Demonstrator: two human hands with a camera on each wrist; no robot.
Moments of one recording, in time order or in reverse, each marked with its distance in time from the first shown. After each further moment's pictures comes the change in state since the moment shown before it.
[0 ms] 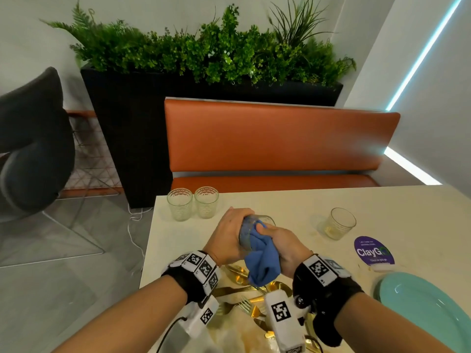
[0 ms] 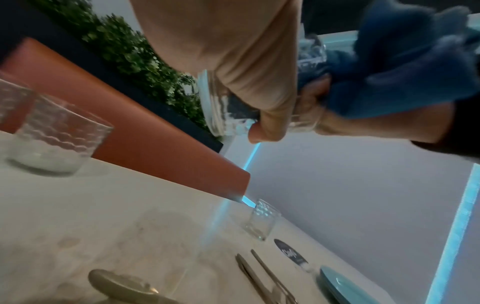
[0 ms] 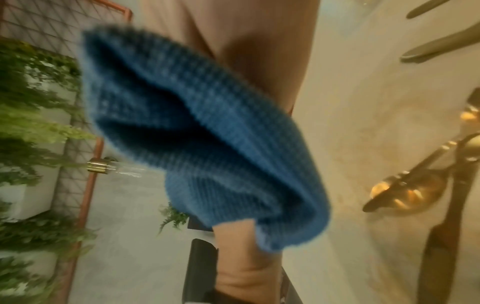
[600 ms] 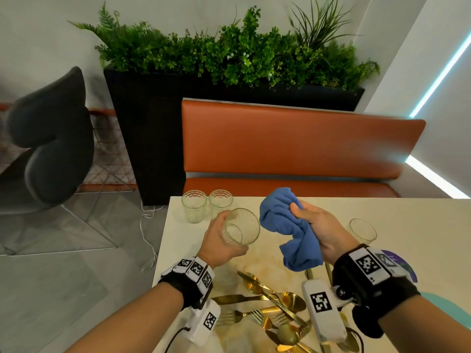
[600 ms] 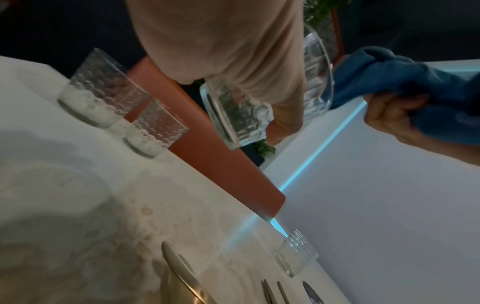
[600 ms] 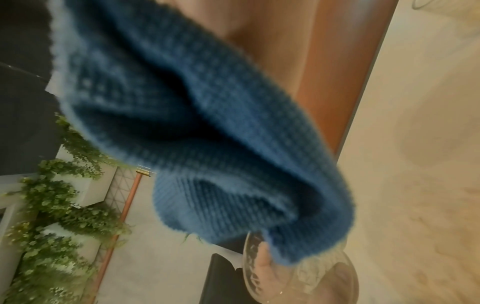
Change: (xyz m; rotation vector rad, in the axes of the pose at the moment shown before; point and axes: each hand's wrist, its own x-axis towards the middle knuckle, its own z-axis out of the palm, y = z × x) left_hand -0.019 -0.066 -0.014 -0.199 0.170 -0.505; right_hand -0.010 -0.056 -0.004 -0.030 -0.148 -0.216
